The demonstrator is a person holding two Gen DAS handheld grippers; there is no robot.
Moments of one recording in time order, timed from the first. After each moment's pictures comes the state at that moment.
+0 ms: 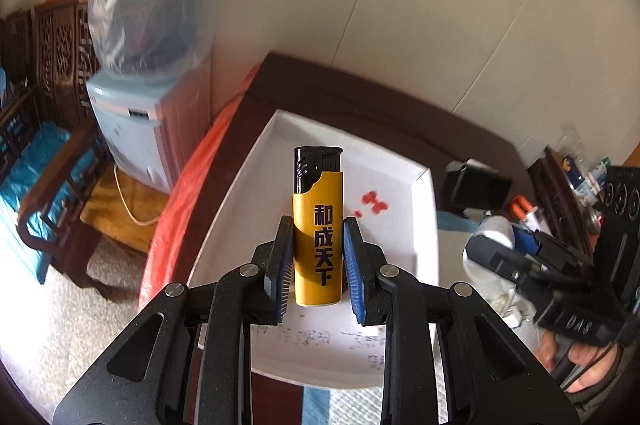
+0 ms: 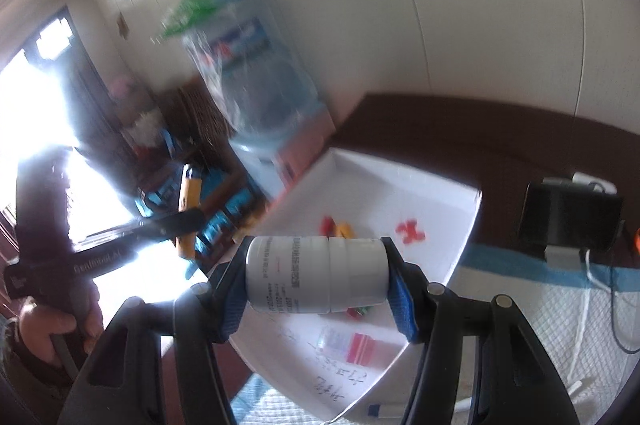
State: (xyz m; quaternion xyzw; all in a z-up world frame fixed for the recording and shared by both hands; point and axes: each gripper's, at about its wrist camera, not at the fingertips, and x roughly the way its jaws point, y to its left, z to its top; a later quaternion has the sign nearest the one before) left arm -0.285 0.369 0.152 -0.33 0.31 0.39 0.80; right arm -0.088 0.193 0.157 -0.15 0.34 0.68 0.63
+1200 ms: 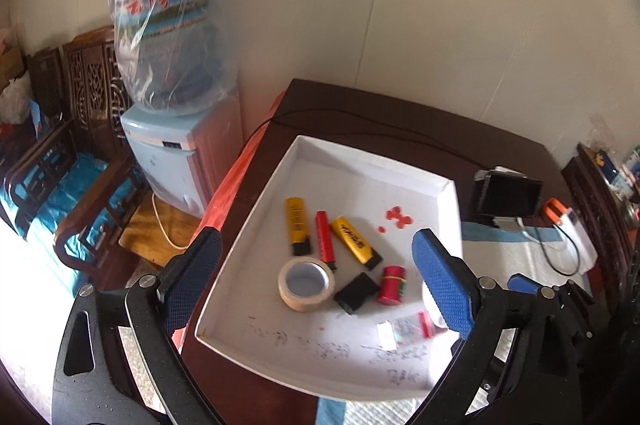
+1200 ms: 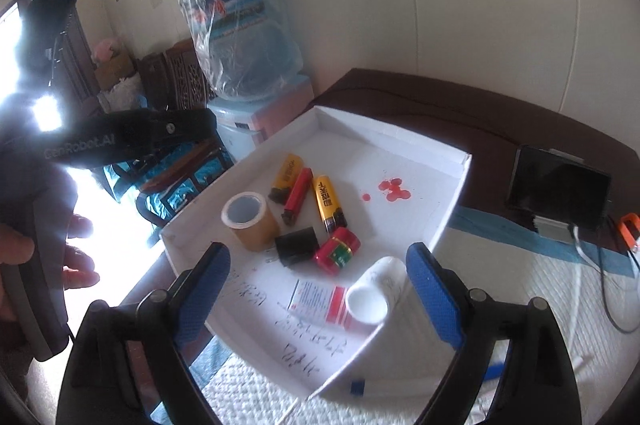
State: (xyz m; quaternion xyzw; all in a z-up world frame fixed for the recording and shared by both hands) left arm -0.275 0.332 0.173 -0.24 0.30 0.46 0.80; right arm -0.118 0.148 0.133 -0.19 0.29 0.66 0.67
